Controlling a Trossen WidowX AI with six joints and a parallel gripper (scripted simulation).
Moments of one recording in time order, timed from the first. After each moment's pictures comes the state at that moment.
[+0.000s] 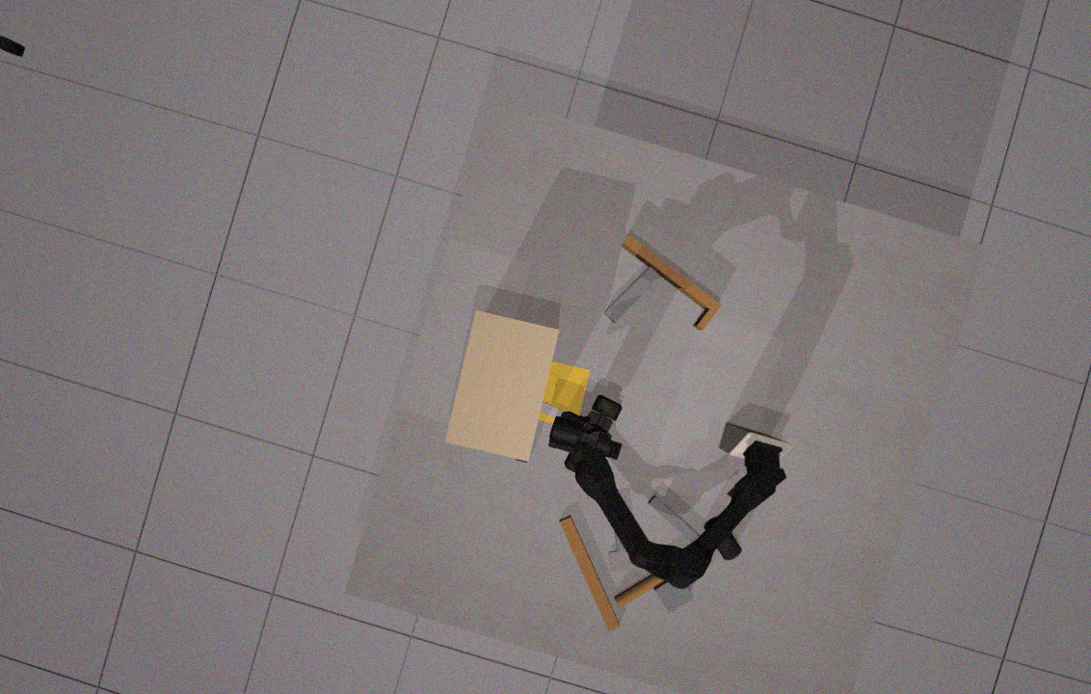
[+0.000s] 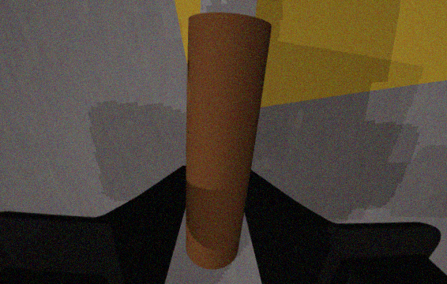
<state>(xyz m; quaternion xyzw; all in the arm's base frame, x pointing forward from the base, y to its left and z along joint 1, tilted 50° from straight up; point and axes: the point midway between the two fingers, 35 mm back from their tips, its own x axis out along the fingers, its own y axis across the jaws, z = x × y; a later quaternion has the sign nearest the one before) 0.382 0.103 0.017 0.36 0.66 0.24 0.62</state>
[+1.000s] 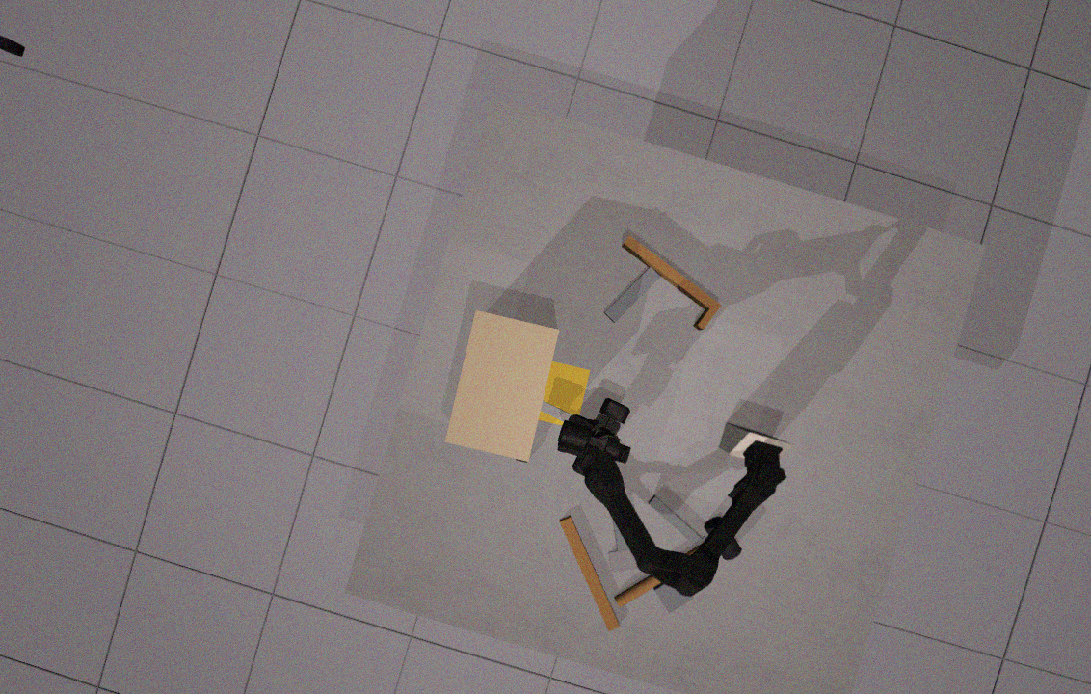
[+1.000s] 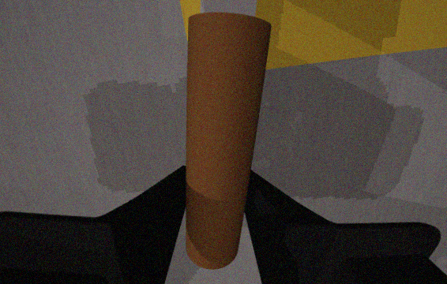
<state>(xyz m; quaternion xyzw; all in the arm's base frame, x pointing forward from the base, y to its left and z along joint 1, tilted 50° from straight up) 0.362 0.104 0.018 0.35 0.66 0.24 0.62</state>
